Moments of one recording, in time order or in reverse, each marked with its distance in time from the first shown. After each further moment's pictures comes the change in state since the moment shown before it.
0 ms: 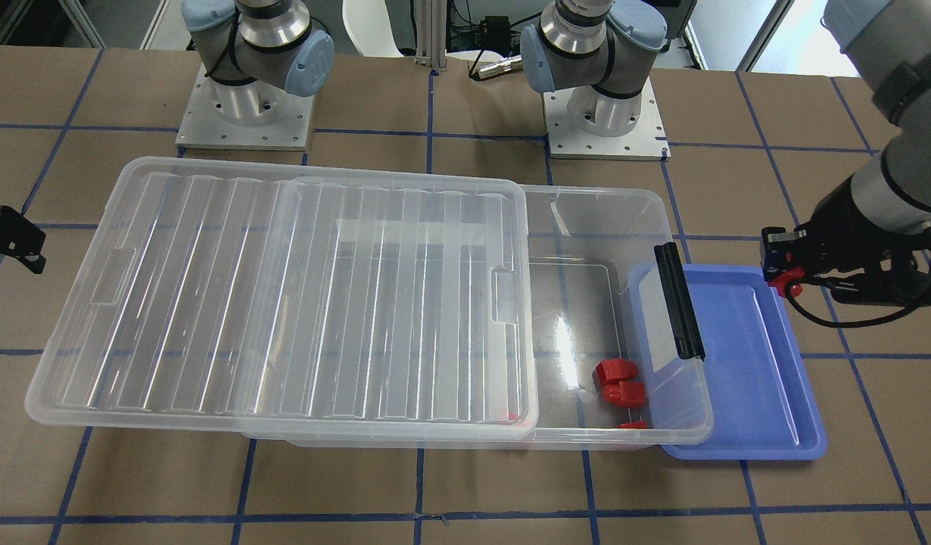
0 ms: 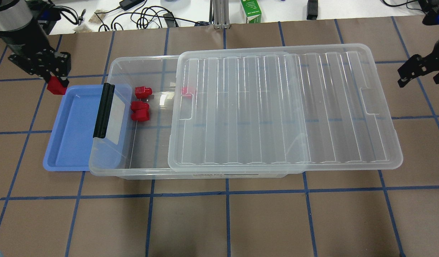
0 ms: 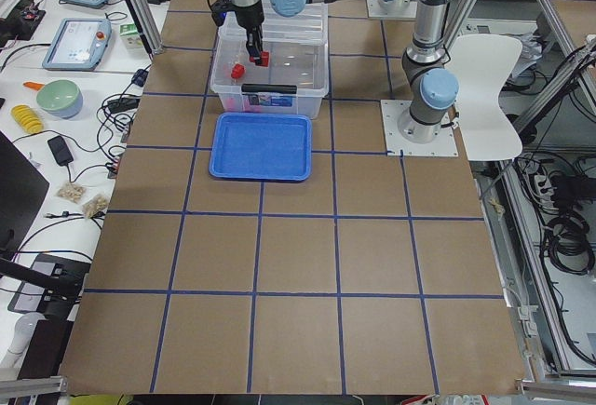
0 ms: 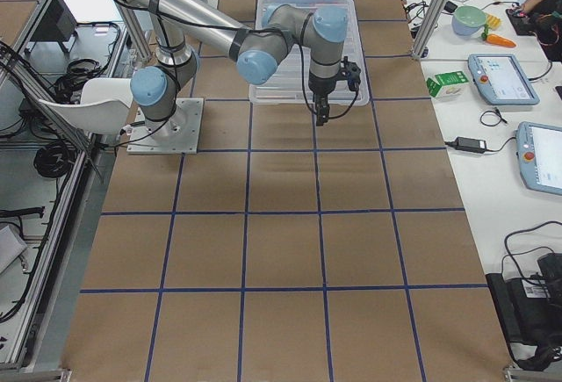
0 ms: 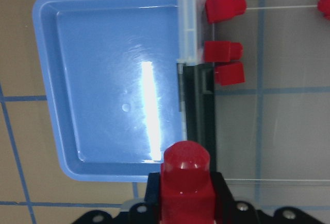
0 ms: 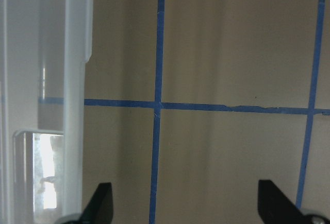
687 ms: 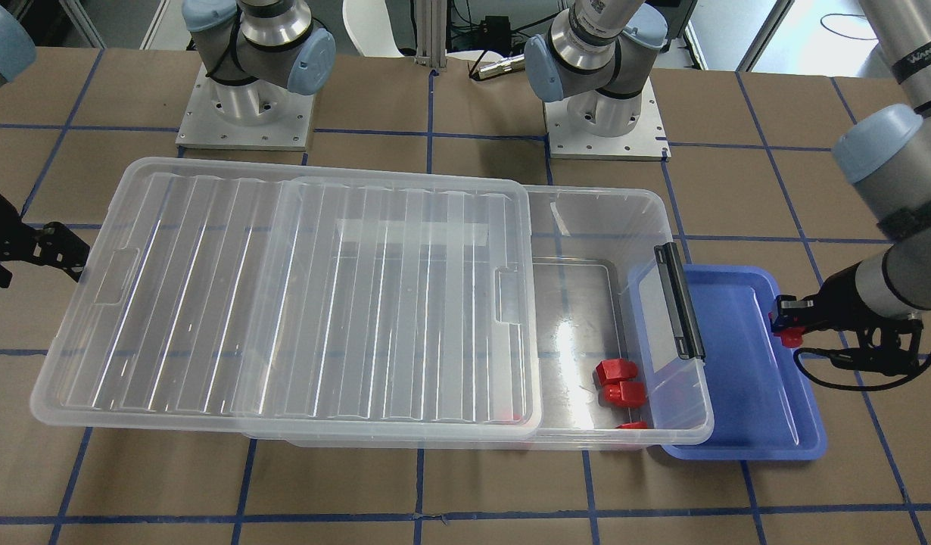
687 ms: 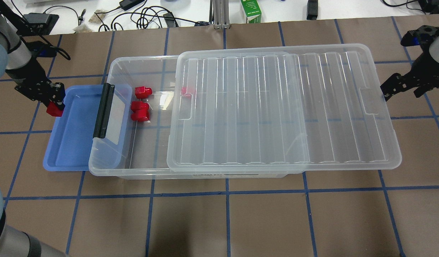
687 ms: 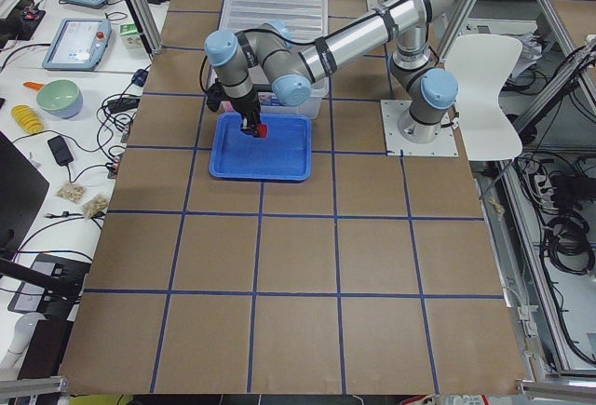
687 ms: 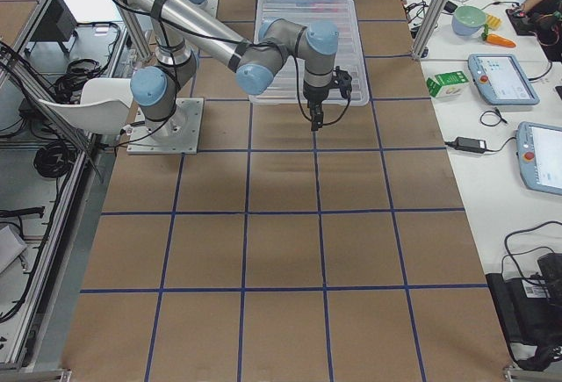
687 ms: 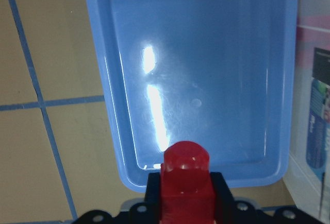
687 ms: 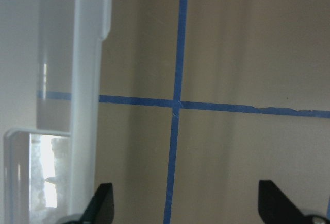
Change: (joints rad) left arm 0.102 -0.151 -0.168 0.290 -0.020 0.104; right arm 0.048 0.000 0.079 -0.074 0.005 0.029
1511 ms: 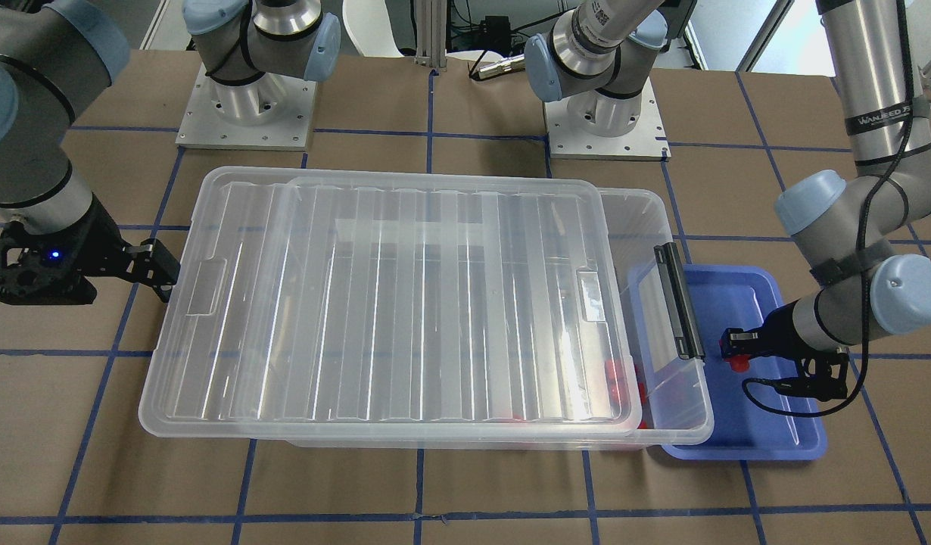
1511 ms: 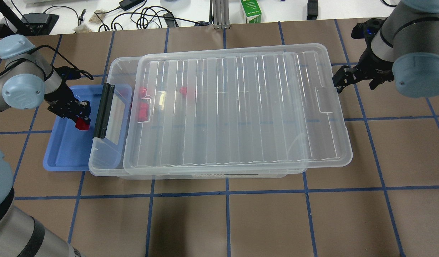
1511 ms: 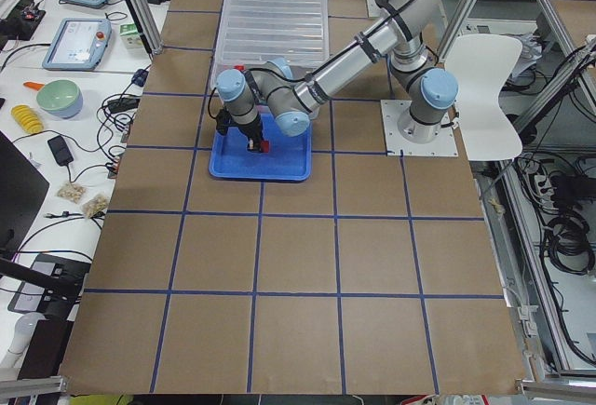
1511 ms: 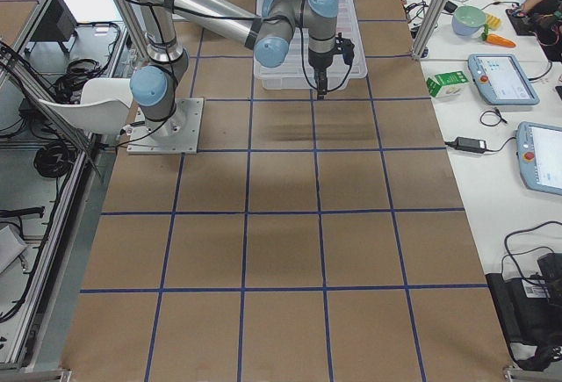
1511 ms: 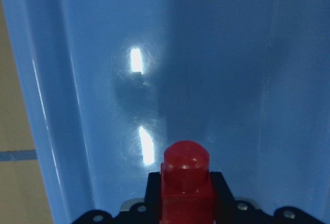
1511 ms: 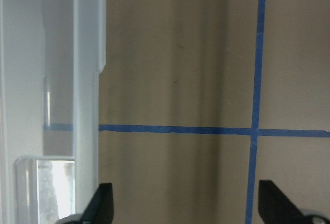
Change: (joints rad) left arm -0.006 -0.092 -0.108 0.186 -0.076 -0.038; right arm 0.224 0.004 -0.004 -0.058 -0.003 0.267
